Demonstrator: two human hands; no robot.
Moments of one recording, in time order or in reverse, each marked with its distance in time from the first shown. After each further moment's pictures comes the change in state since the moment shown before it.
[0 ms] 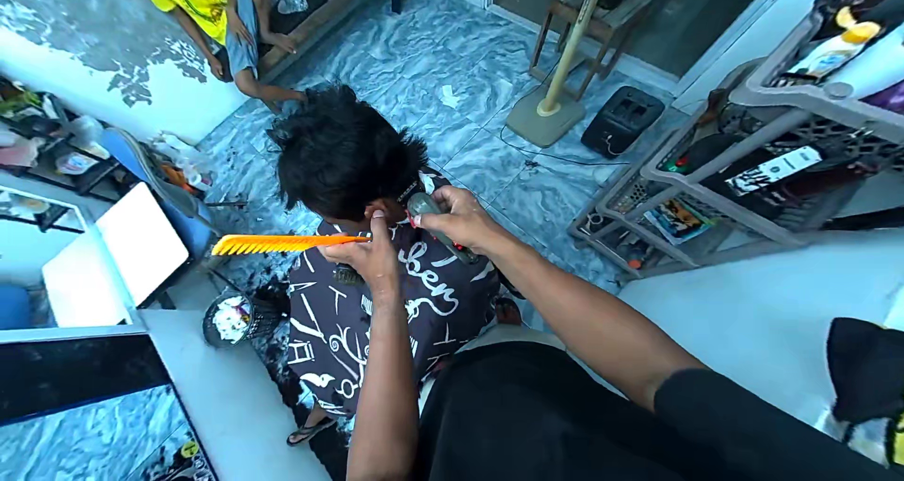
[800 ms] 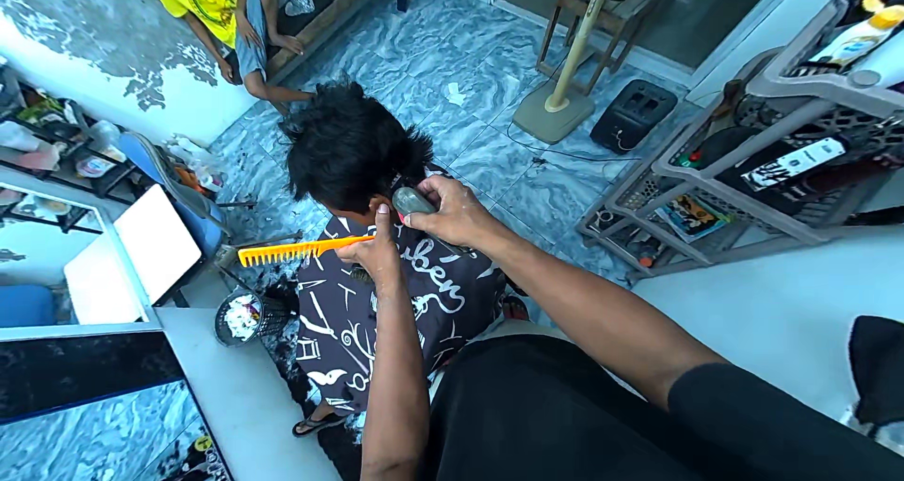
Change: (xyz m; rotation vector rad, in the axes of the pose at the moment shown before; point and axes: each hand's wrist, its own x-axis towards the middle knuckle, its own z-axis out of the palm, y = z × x) left_hand 0.008 -0.010 0.008 -0.092 0.004 -0.276; right_hand -0.004 -0.033 0.011 -0.199 0.002 -0.146
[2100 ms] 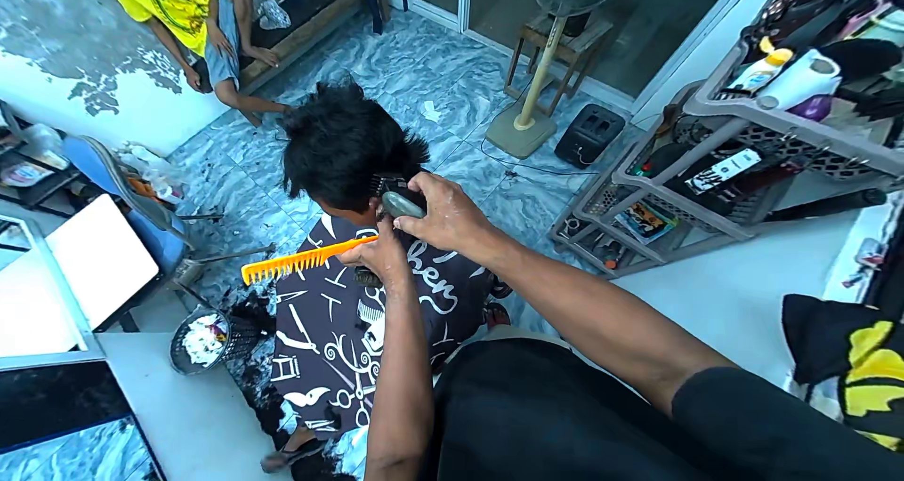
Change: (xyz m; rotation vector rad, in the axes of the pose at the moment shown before) left_hand -0.015 -0.001 0.008 -0.027 0.071 -0.025; right_hand -0.022 -0.045 0.013 -0.387 0.113 -0.062
